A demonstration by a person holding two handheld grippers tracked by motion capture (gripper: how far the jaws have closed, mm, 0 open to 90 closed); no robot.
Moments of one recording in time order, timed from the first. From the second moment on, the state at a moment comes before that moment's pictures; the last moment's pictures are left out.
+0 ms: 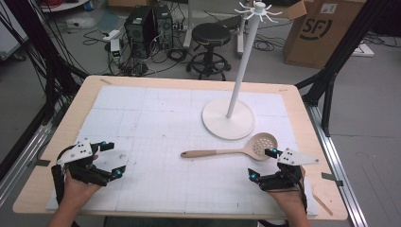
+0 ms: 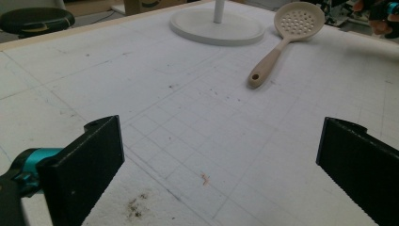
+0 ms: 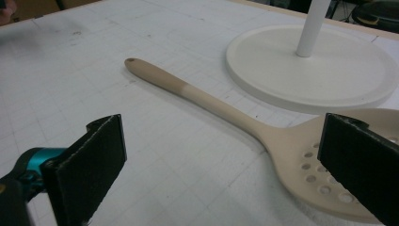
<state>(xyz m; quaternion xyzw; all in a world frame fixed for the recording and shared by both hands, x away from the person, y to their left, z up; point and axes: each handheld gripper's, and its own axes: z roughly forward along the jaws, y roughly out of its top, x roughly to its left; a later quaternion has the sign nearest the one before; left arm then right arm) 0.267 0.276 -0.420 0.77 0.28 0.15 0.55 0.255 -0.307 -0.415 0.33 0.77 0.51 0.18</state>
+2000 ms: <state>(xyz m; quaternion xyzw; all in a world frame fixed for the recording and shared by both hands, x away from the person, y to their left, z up) 0.267 0.279 -0.420 0.77 0.28 0.17 0.54 0.332 -0.197 -0.385 0.30 0.88 0.35 0.12</state>
